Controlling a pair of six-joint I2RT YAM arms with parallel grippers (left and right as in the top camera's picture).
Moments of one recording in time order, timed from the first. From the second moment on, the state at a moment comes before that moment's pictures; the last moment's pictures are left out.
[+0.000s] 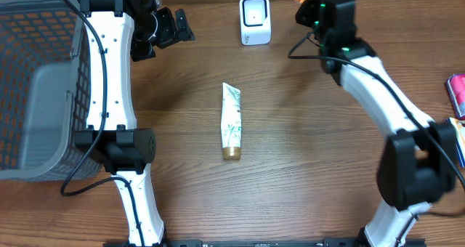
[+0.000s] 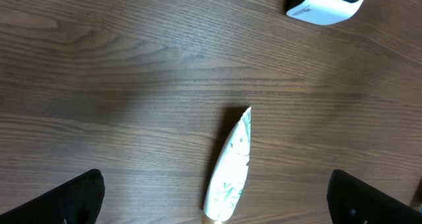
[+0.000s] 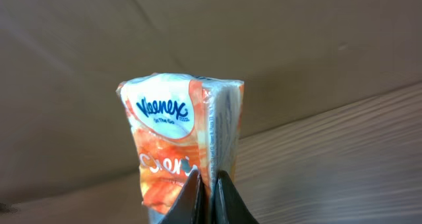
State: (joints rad) left arm -0.02 2.26 2.65 -1.69 0.26 -0.34; right arm 0.26 1.95 1.55 0.03 0.17 0.49
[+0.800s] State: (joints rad) left arm -0.02 2.26 2.65 -1.69 0.26 -0.34; right arm 0.51 2.27 1.74 0.11 0.50 -0.72
